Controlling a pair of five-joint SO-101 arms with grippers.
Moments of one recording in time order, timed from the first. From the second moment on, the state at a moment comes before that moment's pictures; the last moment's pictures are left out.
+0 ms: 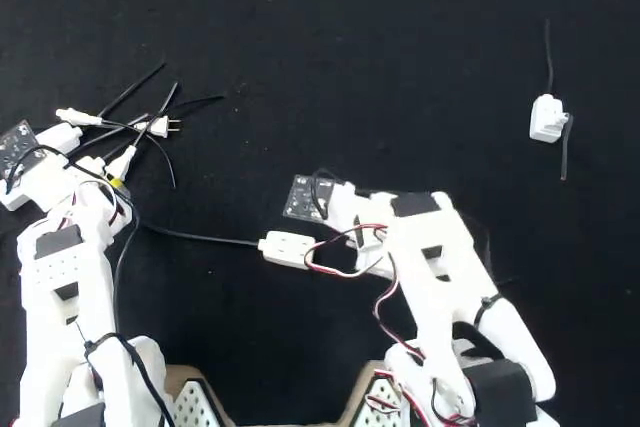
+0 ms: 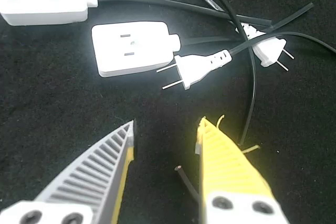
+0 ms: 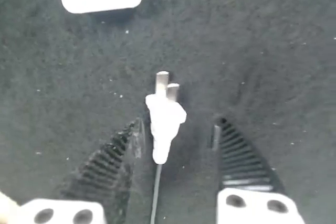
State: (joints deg) left arm -27.6 -39.8 64.3 32.7 14.8; right arm -11.3 -24.4 58.0 55.9 63.1
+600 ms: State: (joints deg) left arm -27.6 -39.8 64.3 32.7 14.8; right arm -5.3 -24.5 56.0 68.4 57.9
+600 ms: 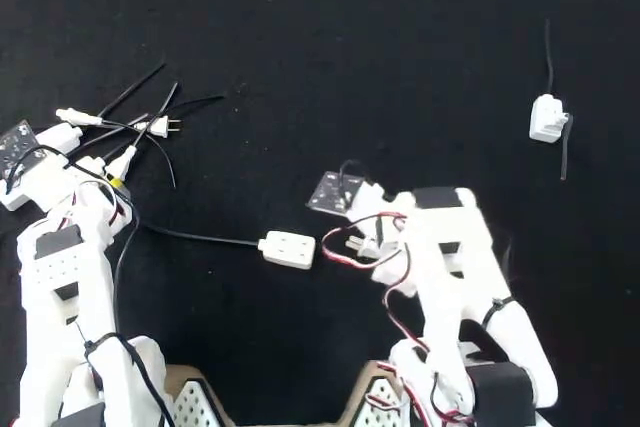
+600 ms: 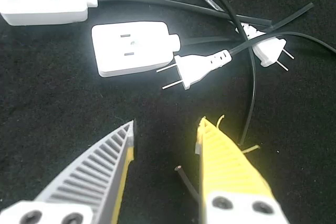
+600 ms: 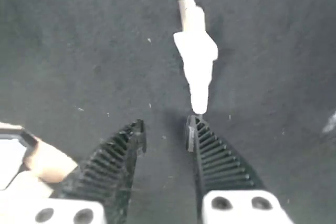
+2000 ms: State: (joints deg) left arm -27.6 -39.8 64.3 32.7 14.8; right arm -8.0 -20.6 57.5 48.6 56.1
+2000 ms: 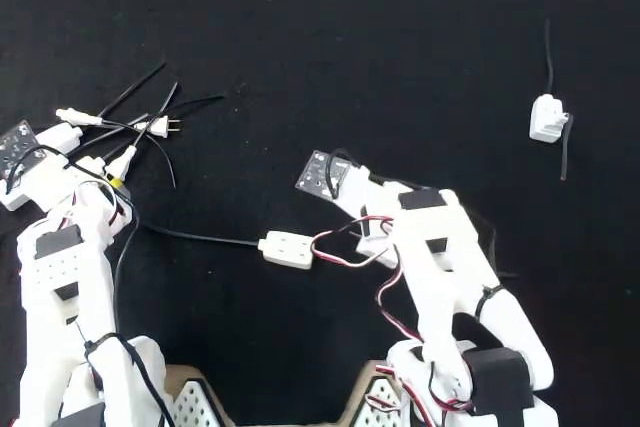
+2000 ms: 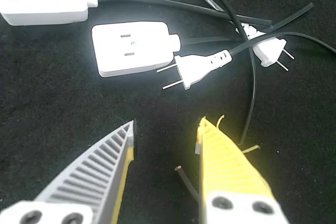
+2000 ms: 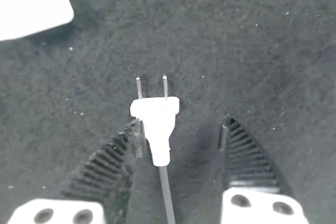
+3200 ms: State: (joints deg) left arm -27.6 -39.8 64.3 32.7 14.8; right arm -18.3 -40.8 53.4 60.6 42.3
